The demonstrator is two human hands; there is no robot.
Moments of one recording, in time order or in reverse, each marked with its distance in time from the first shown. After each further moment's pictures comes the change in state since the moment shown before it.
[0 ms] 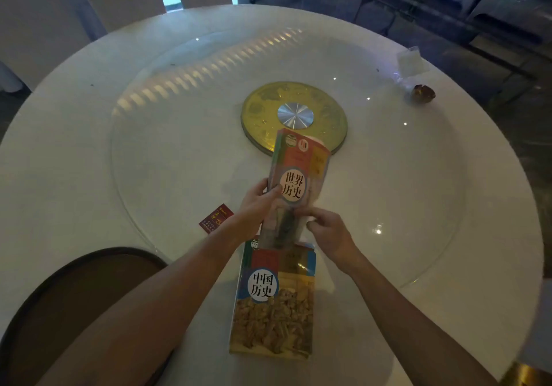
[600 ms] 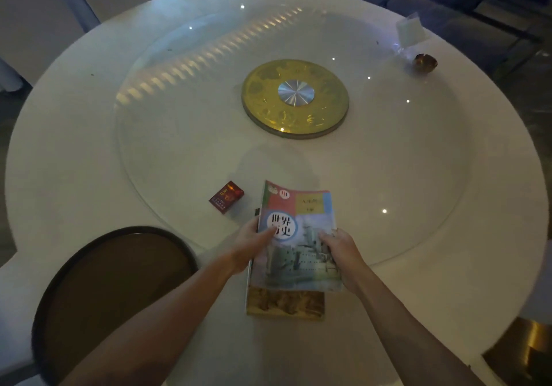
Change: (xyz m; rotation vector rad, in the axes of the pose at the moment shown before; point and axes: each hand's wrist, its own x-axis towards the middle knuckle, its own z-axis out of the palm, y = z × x) left_hand -0.073 -0.110 -0.040 0.088 -0.085 -0.208; right_hand -0.071 0.078 0.037 0.371 0.127 0.485
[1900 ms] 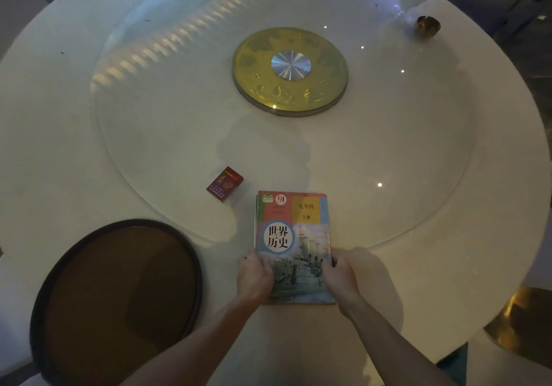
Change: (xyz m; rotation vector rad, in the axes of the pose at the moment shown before) left_hand -0.025 -0.086 0.019 0.725 0.395 -0.184; right_hand -0.018 0.090 0.020 -0.311 0.236 0.238
